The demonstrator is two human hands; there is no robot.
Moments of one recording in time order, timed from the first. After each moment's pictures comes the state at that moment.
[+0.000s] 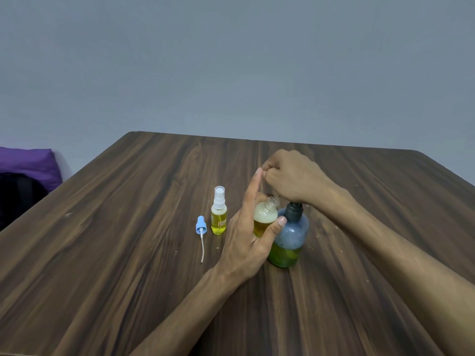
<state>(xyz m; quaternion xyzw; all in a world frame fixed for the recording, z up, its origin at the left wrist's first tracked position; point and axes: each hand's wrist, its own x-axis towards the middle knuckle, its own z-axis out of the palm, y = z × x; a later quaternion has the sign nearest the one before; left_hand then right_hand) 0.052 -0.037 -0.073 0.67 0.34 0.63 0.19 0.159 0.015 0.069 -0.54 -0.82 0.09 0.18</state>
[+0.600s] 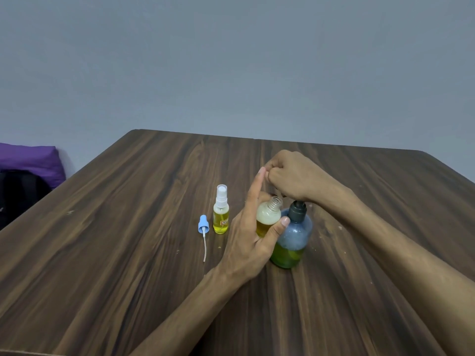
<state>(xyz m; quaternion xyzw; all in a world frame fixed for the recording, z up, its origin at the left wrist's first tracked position) 0.052 -0.035 -0.077 0.67 0.34 0.63 0.18 0.159 0.019 0.068 -0.54 -0.81 0.15 0.17</state>
